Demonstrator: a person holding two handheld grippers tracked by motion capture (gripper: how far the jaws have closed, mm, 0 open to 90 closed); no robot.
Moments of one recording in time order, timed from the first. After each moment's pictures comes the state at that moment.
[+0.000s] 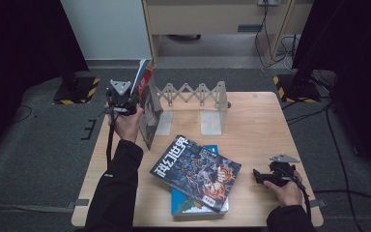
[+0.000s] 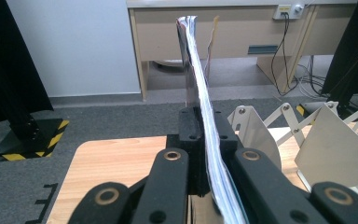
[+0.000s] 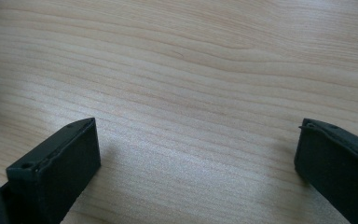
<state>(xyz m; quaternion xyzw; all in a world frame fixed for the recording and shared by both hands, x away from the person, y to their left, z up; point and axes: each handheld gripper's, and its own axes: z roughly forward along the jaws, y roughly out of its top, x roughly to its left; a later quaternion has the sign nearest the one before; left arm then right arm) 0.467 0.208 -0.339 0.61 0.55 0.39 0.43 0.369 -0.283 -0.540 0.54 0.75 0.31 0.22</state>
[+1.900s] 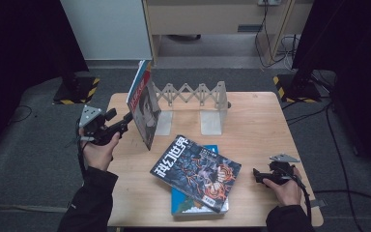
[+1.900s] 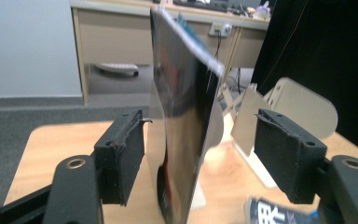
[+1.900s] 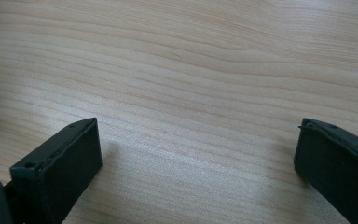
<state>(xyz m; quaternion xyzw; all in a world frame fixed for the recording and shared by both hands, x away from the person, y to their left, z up) 0.382 0.267 -0.360 0.62 0.50 0.29 0.53 0.370 -0.282 -0.539 0.55 0.74 0.31 0.23</state>
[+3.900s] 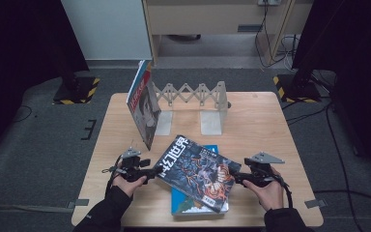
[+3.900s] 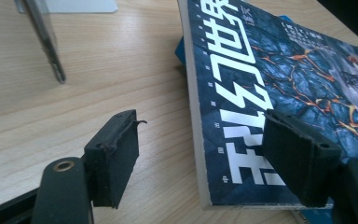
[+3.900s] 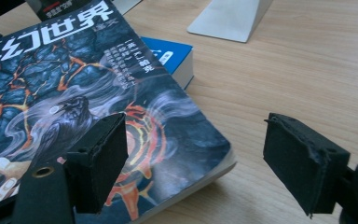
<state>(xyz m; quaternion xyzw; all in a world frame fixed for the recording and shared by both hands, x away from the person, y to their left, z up) 0.366 0.219 -0.506 0.75 0.49 0.06 0.45 0.348 -0.205 -0.495 0.47 0.75 0.44 0.16</state>
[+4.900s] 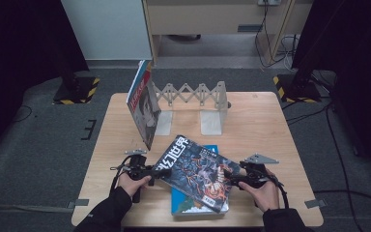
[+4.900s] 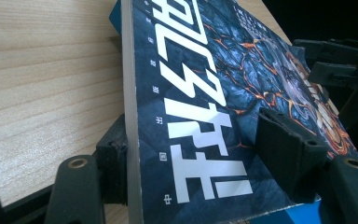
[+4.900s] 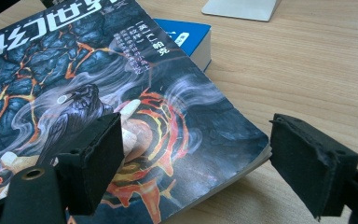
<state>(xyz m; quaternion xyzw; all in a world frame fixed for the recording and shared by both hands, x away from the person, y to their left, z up) 0.377 0.208 -0.520 0.73 0.48 -0.09 0.48 0.350 -0.195 -0.506 0.48 0.75 0.44 0.13</state>
